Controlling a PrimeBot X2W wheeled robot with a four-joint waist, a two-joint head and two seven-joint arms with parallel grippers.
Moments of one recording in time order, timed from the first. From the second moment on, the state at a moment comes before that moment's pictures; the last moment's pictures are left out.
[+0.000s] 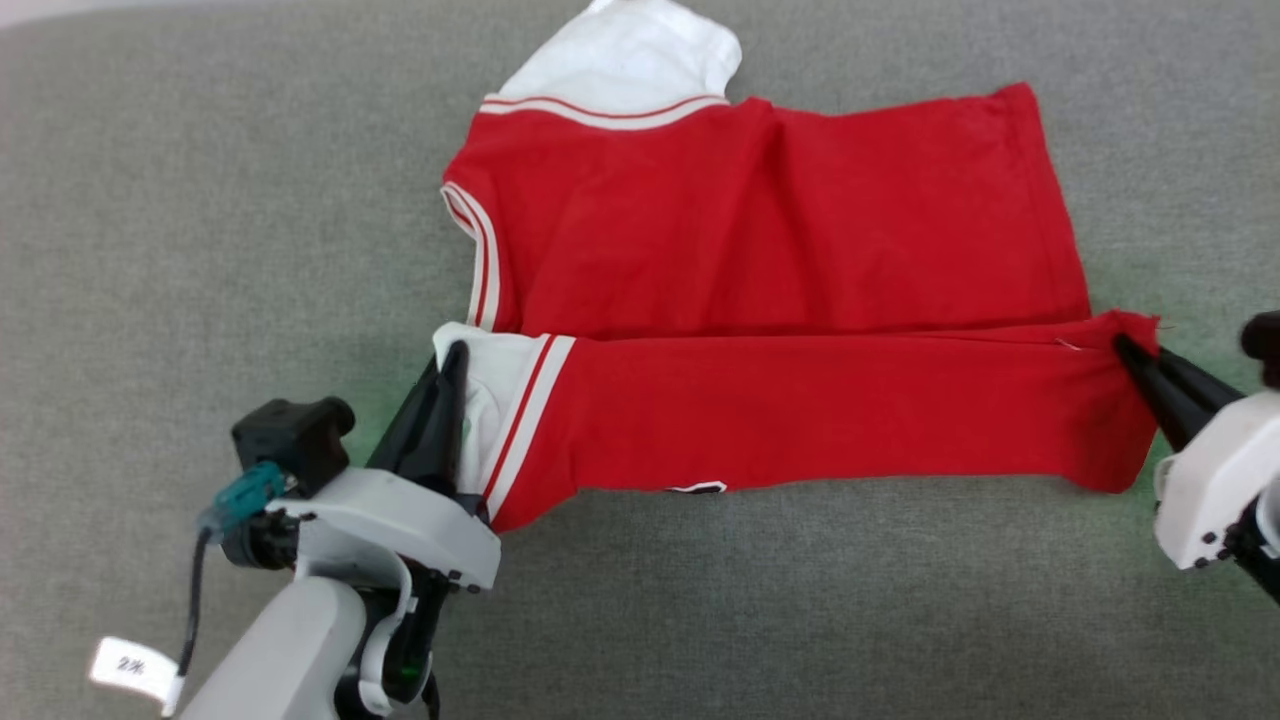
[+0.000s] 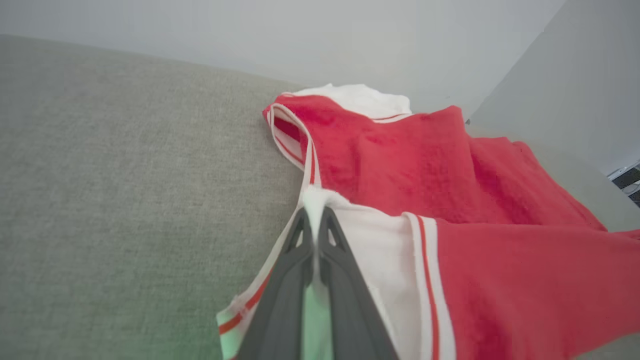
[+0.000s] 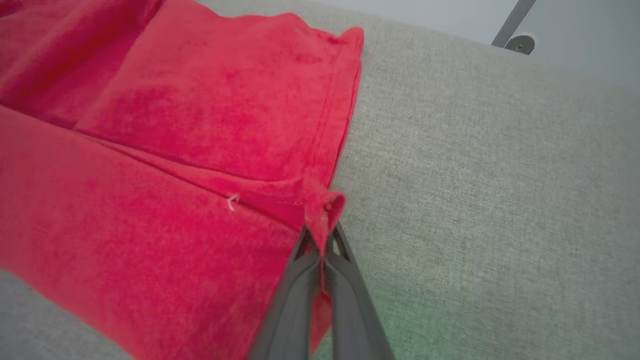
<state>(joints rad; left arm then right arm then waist) -0.36 0.40 -0.47 0.07 -0.75 0.22 -0.15 -0.33 -0.51 0.15 -0.01 0.46 0.13 0.41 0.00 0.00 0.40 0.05</state>
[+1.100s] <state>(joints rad) -0.40 0.42 -0.50 0.14 -0.75 0.22 -0.11 -0.38 -0.47 0.21 0.15 0.44 0.13 0.26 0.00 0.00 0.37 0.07</state>
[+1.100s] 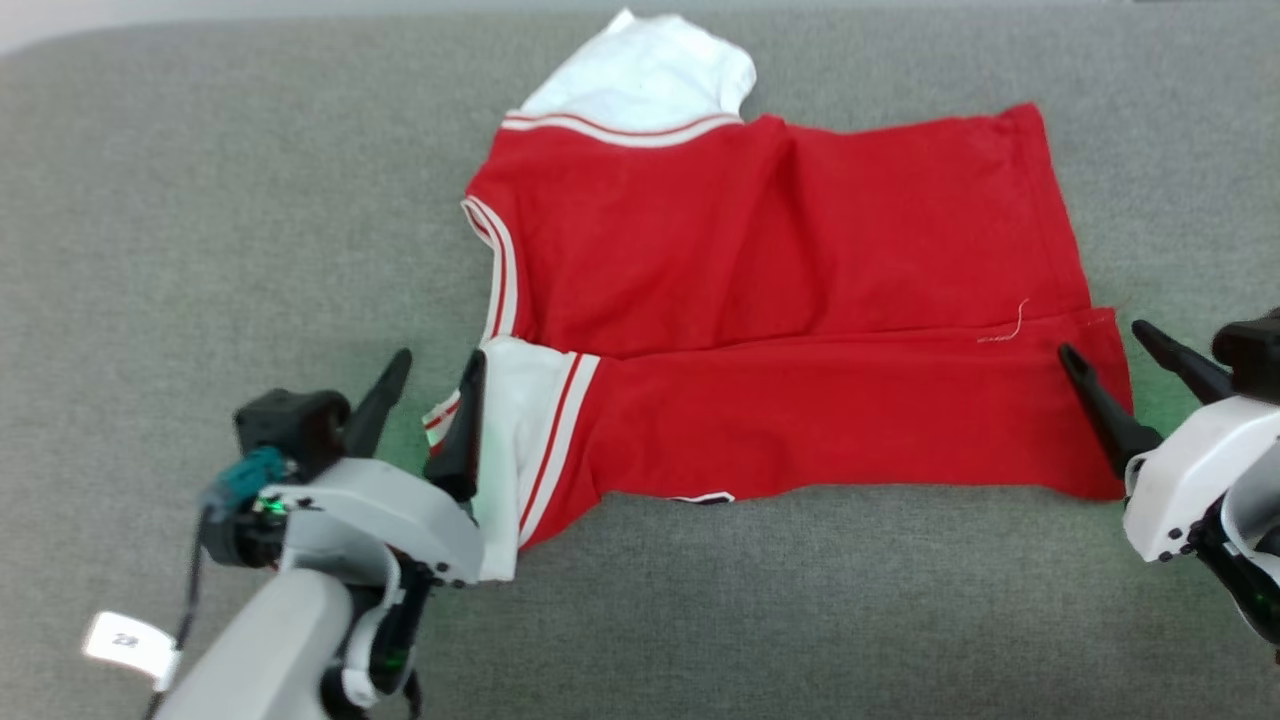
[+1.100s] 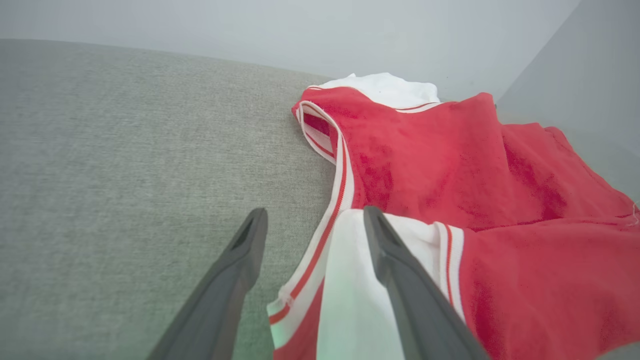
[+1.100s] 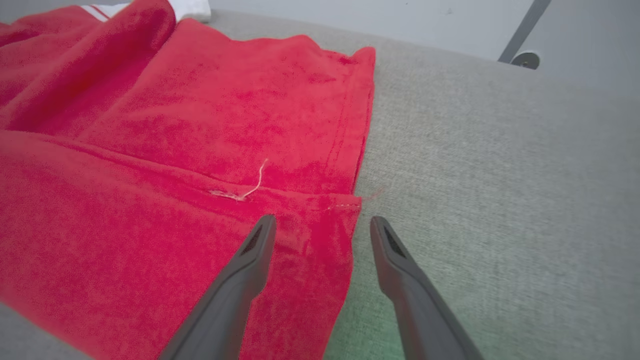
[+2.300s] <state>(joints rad) -0.32 0.66 -0.51 -0.19 -0.96 0.34 0.51 -0.33 -0.40 0.05 -0.11 0.39 0.13 0.32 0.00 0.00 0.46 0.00</state>
